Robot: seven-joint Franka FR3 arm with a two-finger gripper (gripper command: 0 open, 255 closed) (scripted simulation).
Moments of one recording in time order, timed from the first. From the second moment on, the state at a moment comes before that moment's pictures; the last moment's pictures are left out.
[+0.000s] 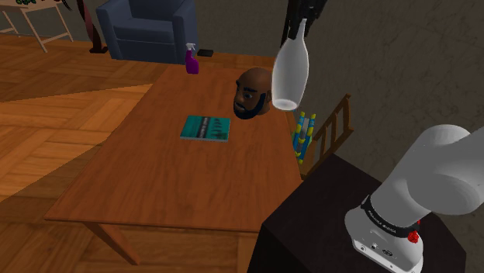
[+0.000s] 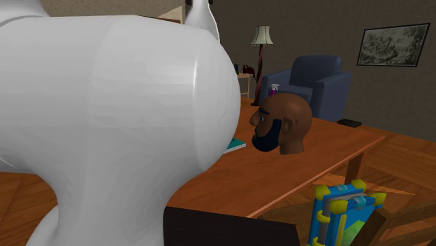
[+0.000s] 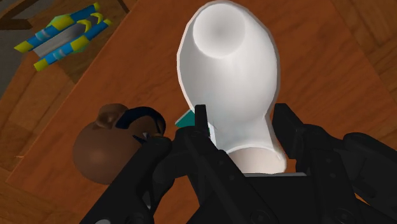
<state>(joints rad) 0.08 -0.45 -0.04 -1.95 -0.02 1.59 0.06</state>
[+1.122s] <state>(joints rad) 0.02 0.21 -0.12 -1.24 0.03 1.53 -0.08</state>
